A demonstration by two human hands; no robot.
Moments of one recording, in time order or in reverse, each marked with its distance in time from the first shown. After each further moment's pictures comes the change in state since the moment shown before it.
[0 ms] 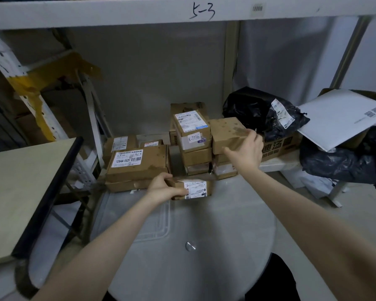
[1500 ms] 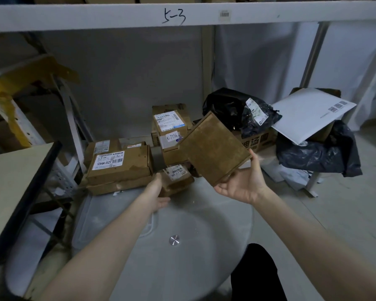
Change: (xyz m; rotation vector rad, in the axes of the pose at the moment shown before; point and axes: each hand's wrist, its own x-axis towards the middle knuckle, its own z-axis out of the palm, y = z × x) left_hand -0.009 0.021 0.042 -0.691 -0.076 -0.461; right_hand -0.054 0.066 -0.063 1.512 -0.957 0.806
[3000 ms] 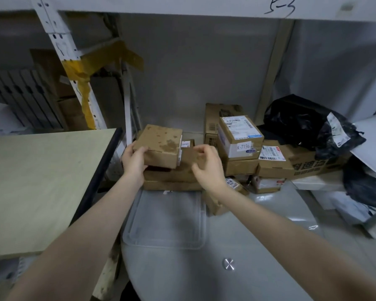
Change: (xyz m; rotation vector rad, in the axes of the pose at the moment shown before) left_hand 0.035 0.095 -0.184 -0.392 0.336 0.531; right_hand 0.170 0.125 0.163 -1.489 0.163 -0.887
